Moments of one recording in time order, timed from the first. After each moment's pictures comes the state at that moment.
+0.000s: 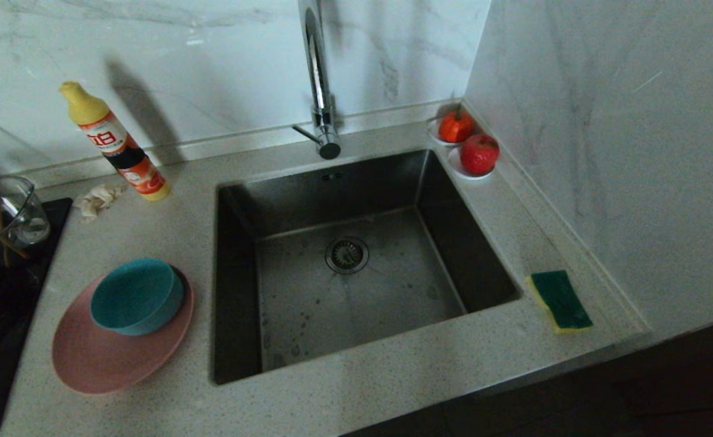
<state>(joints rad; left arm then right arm) -0.01 0.00 -0.11 0.28 -0.06 0.08 0.00 0.00 -0.13 0.31 0.00 0.00</state>
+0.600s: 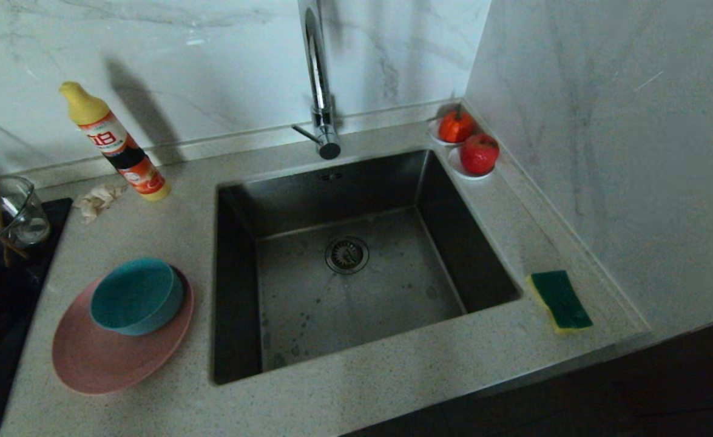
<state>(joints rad) -0.01 0.00 -0.12 0.28 -0.01 0.03 0.00 0.00 -0.13 0.31 0.00 0.00</state>
